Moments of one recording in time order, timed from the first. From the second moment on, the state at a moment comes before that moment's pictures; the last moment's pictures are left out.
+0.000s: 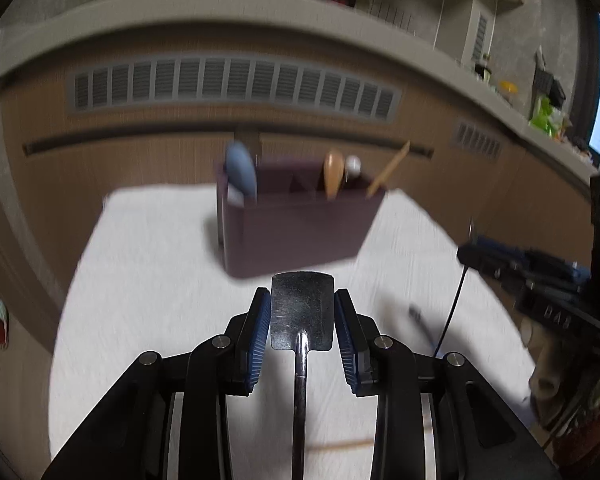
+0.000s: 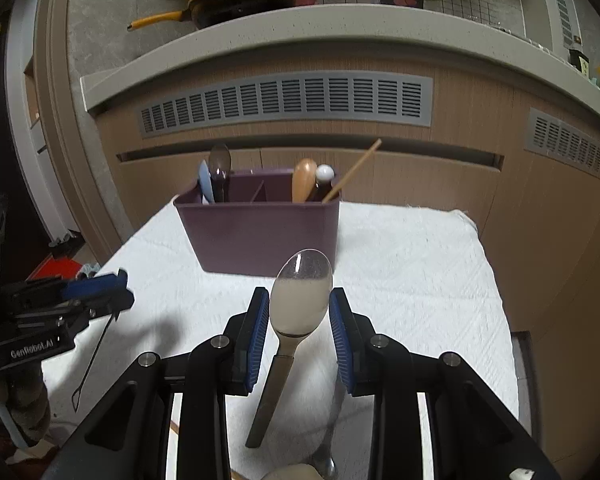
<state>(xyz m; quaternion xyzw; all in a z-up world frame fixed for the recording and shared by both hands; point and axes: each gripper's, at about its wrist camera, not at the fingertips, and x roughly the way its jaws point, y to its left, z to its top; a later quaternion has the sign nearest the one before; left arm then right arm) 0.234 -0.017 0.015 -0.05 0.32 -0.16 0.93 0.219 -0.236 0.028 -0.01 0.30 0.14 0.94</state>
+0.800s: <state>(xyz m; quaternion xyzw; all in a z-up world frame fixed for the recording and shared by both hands) 0.408 -0.017 0.038 -0.18 0.06 -0.09 0.98 0.378 -0.200 0.078 -0.07 0.22 0.11 0.97</state>
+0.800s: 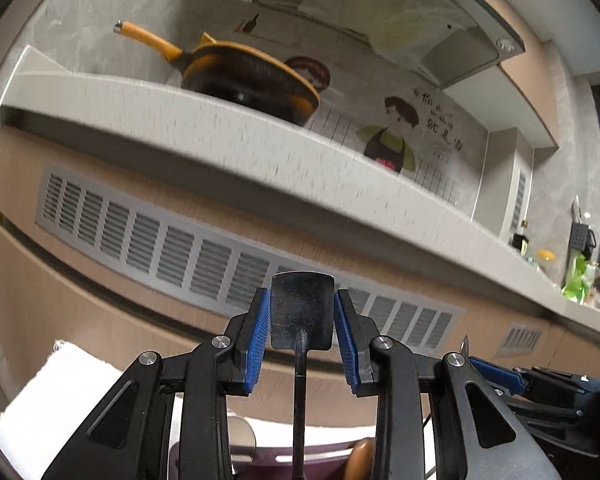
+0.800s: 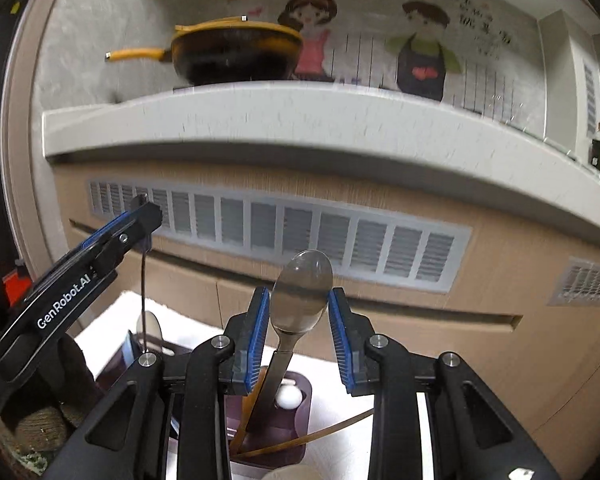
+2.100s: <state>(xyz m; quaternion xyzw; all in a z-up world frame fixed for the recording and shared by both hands) 0.225 -0.001 -0.051 -0.05 0.41 -0.13 0.90 0.180 -0.180 -0.079 -0.18 0.46 0.28 0.82</state>
